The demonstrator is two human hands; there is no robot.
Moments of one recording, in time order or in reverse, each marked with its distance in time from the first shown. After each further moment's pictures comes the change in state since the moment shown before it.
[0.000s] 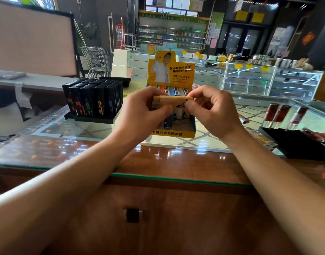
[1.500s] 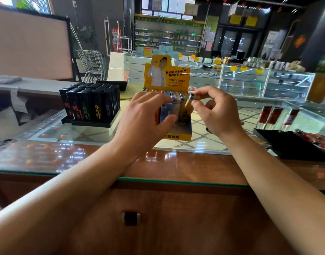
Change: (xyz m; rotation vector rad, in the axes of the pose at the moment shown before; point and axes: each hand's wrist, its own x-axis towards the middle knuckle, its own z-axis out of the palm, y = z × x) left_hand -0.008 0.010 0.006 0.612 0.065 0.345; right_hand 0.005 0.024 -0.007 -0.174 0.188 0.023
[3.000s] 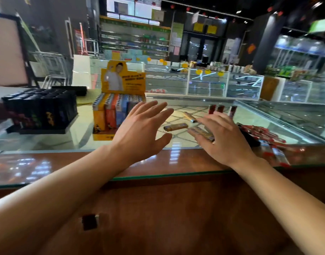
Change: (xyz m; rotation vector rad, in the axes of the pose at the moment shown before) left_hand 0.008 0.056 0.046 0.116 -0.347 0.248; right_hand -0.075 0.023 -0.126 -0.737 -0.300 0.095
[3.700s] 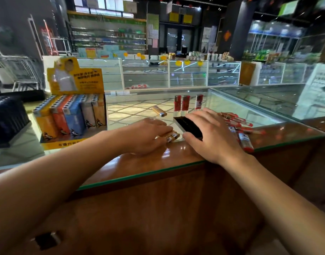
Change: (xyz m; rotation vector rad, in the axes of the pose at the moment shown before) left_hand 0.069 0.051 0.051 -0.094 -0.608 0.208; right_hand -0.030 0.052 -0.012 0.011 0.011 0.065
